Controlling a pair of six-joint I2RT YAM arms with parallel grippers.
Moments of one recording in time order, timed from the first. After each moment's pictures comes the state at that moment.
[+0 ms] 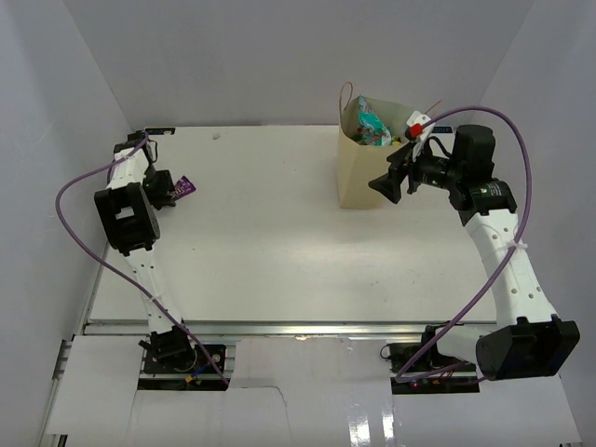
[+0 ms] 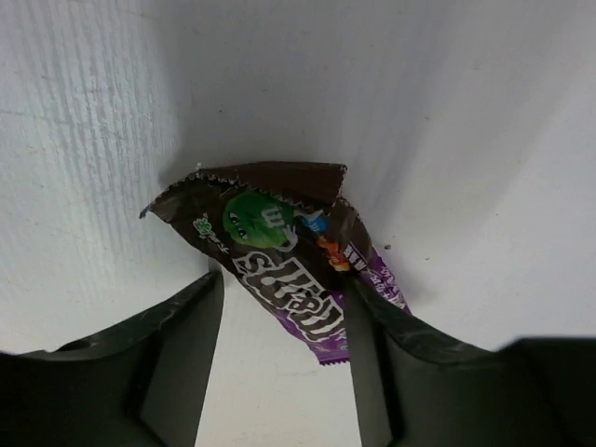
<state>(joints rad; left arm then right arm) 0.27 2.36 2.04 -1.06 -0.09 -1.46 0.12 1.22 1.29 -0.47 -0.82 -0.38</state>
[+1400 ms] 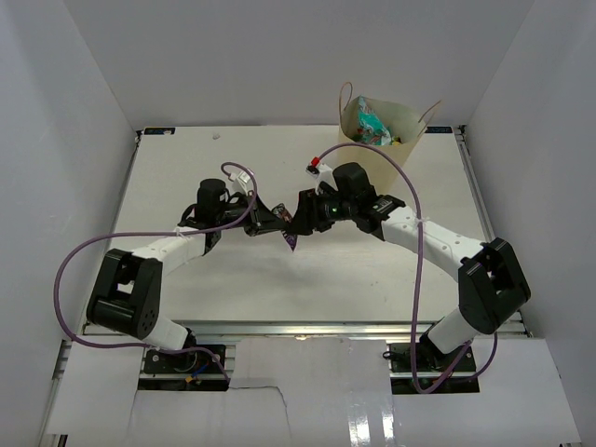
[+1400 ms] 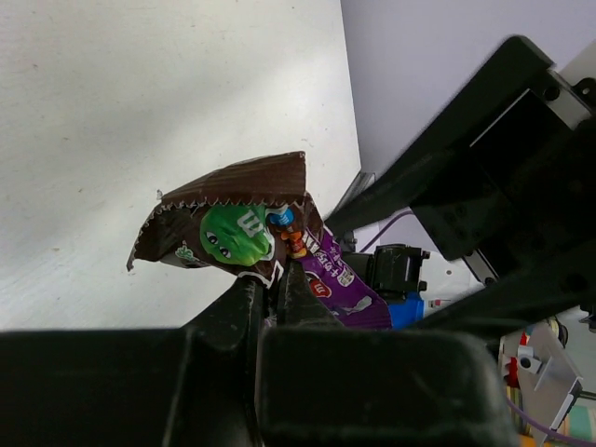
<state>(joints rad) -0.29 1.49 0.76 0.27 0.85 -0.84 0.68 1.54 1.12 -0.15 -0.54 0.39</state>
